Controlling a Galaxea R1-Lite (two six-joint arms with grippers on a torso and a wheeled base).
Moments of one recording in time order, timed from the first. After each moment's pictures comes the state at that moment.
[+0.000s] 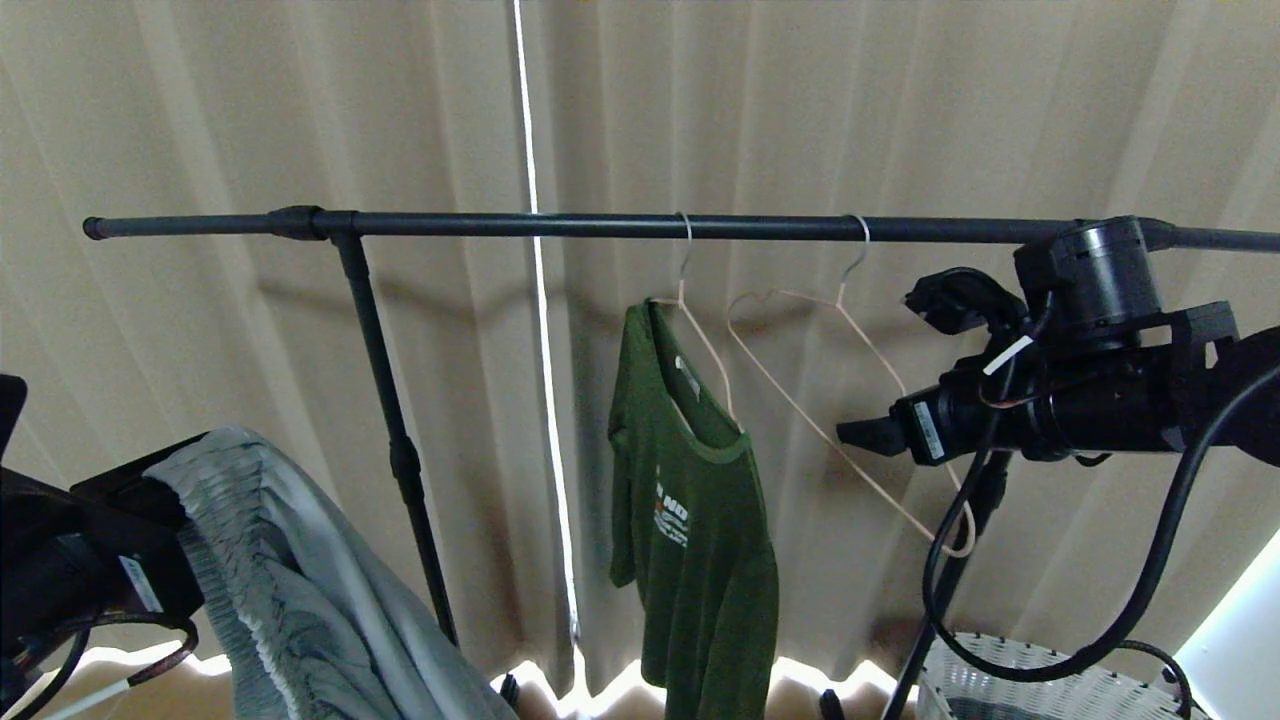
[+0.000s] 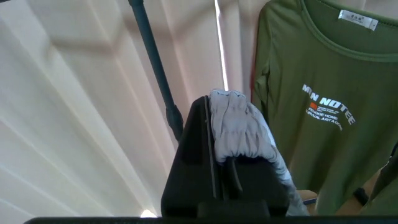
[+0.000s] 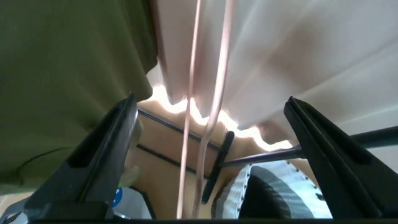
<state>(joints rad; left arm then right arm) -0.33 1.03 -0.34 -0.62 0.15 0.19 0.36 1.70 -1.13 0.10 -0.06 -0.02</state>
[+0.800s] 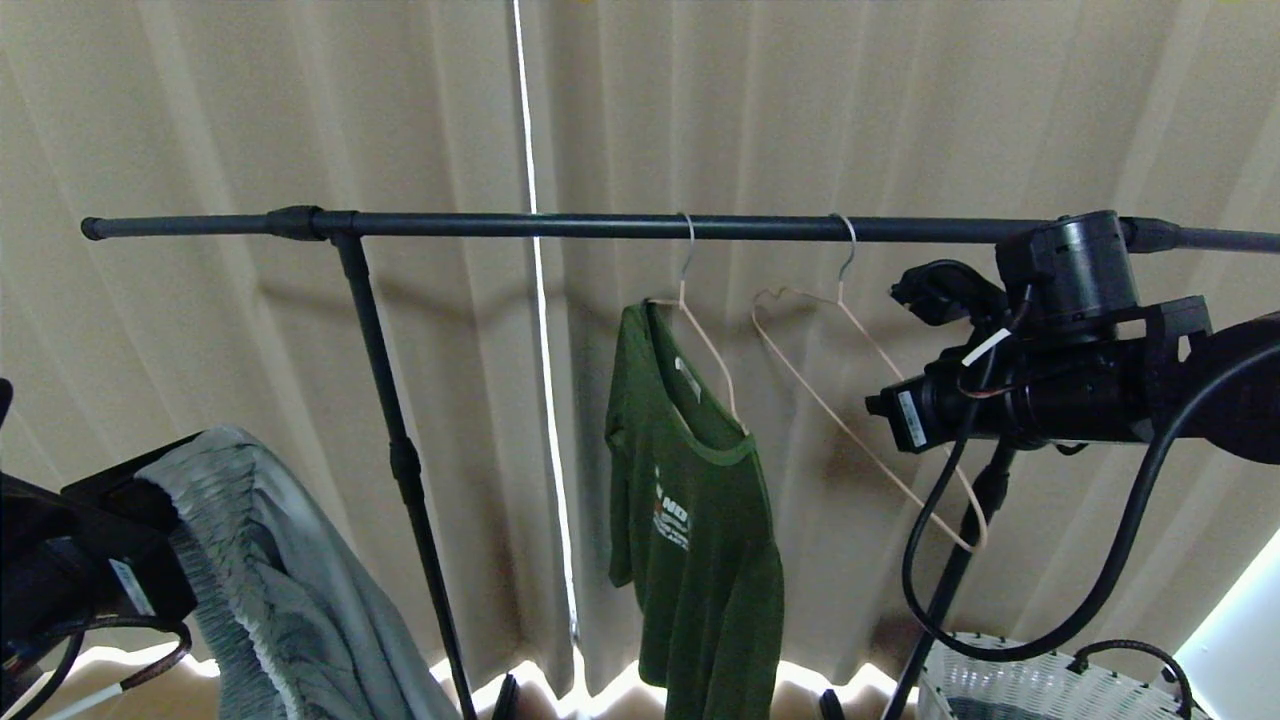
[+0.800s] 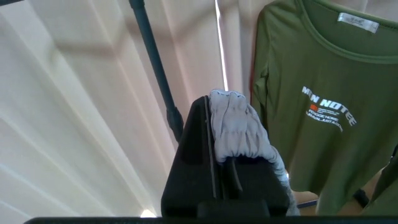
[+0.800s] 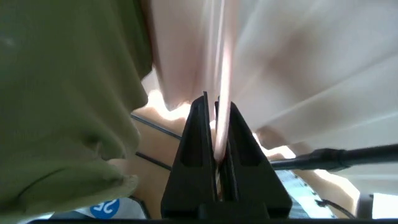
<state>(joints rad) -0.33 1.02 -0.34 -0.62 0.15 0.19 0.37 1.73 -1.16 0.07 -0.09 -0.01</state>
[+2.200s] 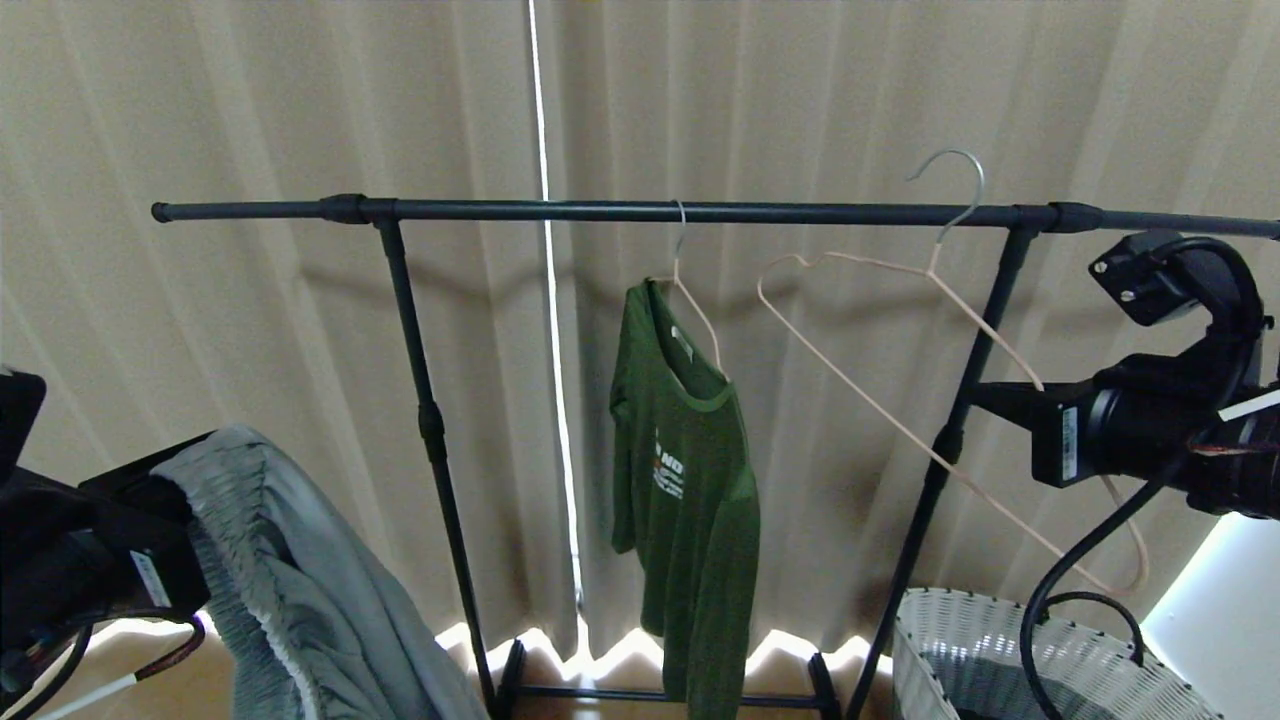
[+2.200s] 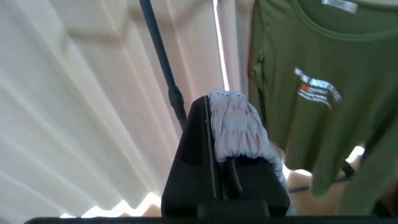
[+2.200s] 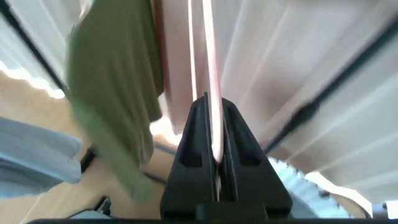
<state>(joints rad) -0.32 1.05 -0.35 -0.62 0.16 0.21 0.36 1.36 -0.81 -0.16 -0.10 0.02</state>
